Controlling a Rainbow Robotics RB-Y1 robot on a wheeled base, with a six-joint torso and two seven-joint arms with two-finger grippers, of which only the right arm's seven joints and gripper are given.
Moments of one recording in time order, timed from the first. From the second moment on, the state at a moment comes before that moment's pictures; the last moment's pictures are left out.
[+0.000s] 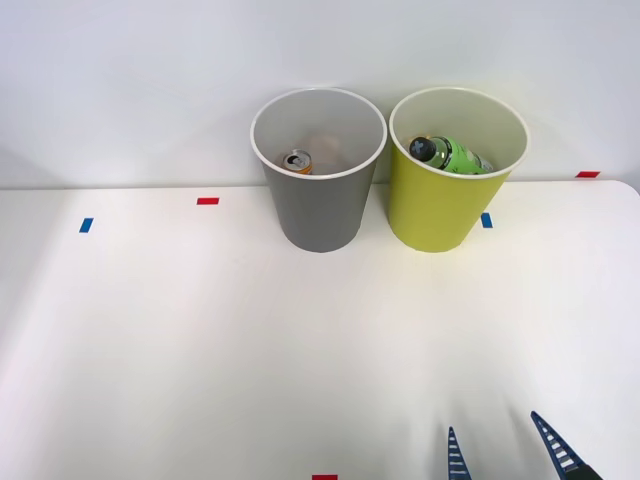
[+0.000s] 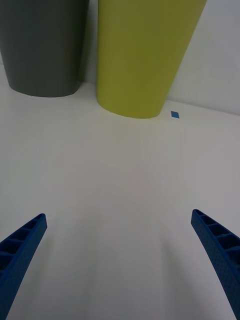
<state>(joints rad) 0.84 -0.30 0.36 -1.83 -0.24 -0.54 1.93</state>
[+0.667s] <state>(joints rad) 0.84 -0.30 0.36 -1.83 -0.24 -0.54 1.93</state>
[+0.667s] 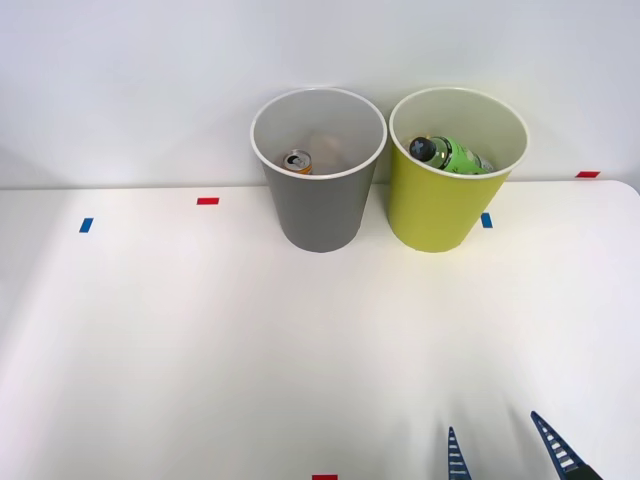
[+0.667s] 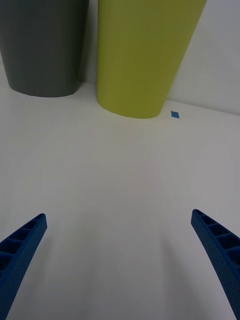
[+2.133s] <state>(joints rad) 0.84 -0.30 0.36 -1.83 -0.24 -0.54 1.93</state>
